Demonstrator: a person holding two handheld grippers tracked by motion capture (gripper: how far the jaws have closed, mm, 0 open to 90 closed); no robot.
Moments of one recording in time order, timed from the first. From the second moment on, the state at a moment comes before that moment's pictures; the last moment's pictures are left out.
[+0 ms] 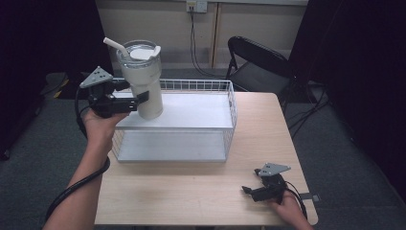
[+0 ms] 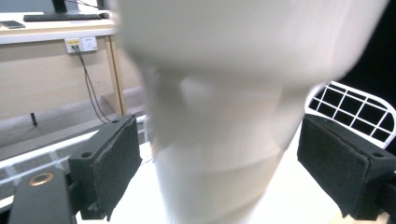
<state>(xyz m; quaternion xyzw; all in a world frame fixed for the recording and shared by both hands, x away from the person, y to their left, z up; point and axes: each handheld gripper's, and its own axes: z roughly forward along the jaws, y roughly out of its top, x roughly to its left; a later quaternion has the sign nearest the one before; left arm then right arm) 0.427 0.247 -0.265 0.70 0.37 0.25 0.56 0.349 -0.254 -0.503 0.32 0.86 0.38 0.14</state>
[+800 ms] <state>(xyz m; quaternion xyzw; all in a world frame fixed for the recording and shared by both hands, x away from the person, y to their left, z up) 0.364 0.280 -0.317 0.74 0.35 0.20 0.54 0.349 -0.254 -0.503 0.32 0.86 0.37 0.14</state>
